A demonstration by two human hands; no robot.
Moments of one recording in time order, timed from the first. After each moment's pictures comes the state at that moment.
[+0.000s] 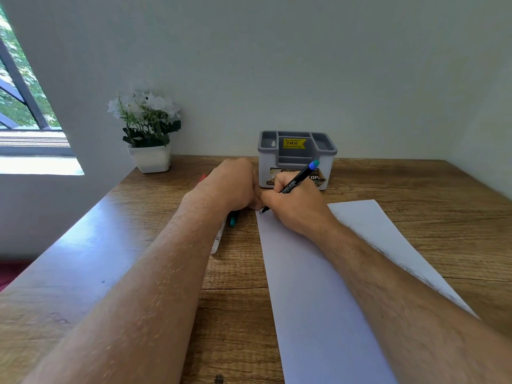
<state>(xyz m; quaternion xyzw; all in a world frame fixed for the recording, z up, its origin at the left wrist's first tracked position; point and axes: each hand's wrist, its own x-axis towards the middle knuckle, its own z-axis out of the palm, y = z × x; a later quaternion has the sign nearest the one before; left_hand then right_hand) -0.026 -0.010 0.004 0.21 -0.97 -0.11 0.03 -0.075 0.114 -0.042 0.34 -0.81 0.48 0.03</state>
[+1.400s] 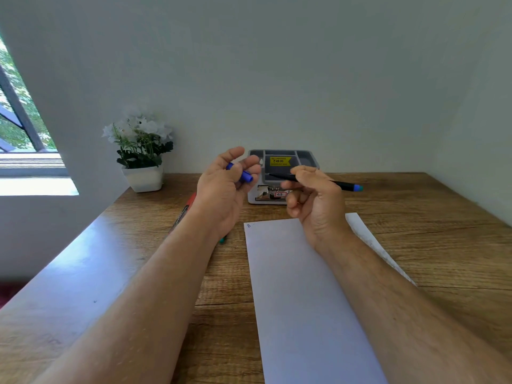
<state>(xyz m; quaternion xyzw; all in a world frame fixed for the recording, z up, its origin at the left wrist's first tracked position) -0.013 0.009 0.008 0.09 -0.44 -0.85 0.27 -0.077 0.148 -0.016 0.21 -0.47 0.85 -0.11</state>
